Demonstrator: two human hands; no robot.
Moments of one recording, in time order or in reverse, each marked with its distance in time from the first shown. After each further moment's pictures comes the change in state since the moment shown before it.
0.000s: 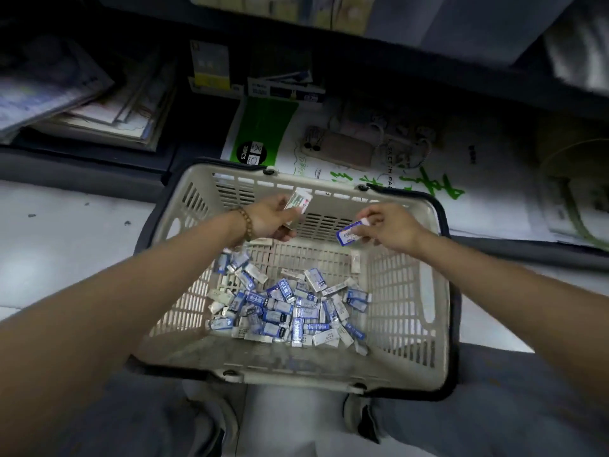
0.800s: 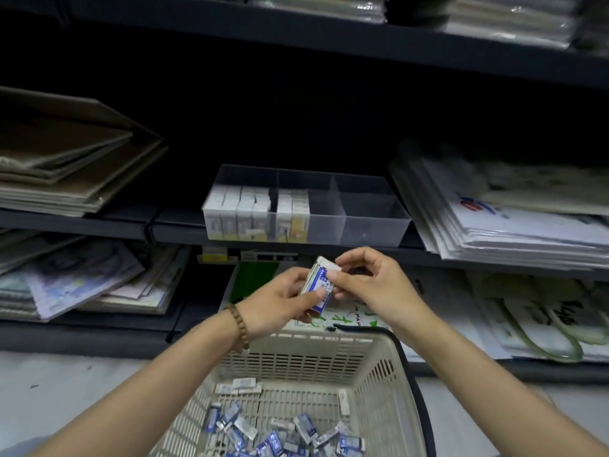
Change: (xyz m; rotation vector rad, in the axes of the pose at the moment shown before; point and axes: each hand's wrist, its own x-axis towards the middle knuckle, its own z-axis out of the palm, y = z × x) left_hand -0.117 0.152 0.021 0.072 -0.005 0.465; right_hand -0.120 -0.155 -0.080 0.607 0.194 -0.414
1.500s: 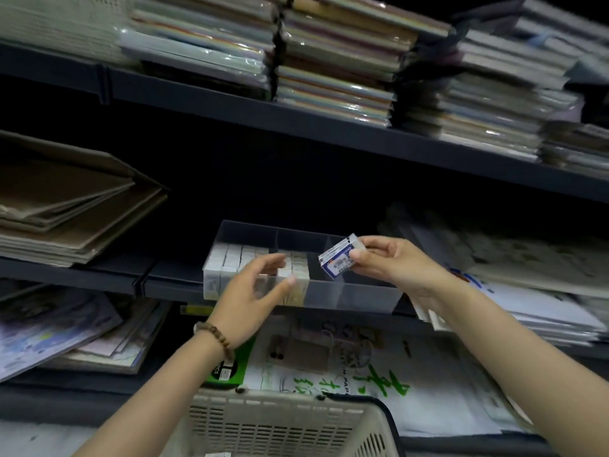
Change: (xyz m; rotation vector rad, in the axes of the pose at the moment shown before) left_hand 0.031 0.025 -0.065 0.264 0.470 0.398; right_hand 0.074 -0.093 -0.033 -0.178 -0.064 -0.055
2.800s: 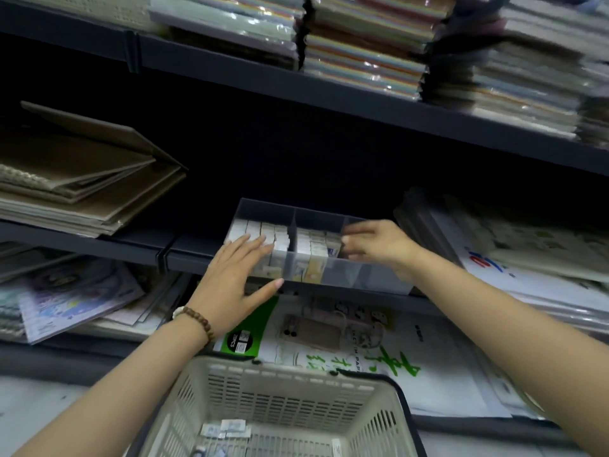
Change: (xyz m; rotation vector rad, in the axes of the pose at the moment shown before) left_hand -0.025 -0.033 -0.036 0.627 -0.049 0.150; right_hand 0.030 0.015 0.040 -0.244 0.101 0.140
